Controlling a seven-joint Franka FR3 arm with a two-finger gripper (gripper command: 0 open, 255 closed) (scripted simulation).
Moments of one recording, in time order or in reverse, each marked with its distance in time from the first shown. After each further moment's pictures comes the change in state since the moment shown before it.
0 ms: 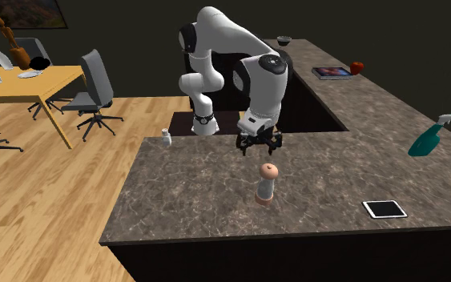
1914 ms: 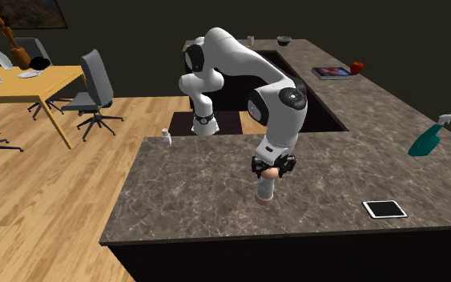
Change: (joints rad) arm 0.071 0.263 -0.002 0.234 -0.056 0.009 0.051
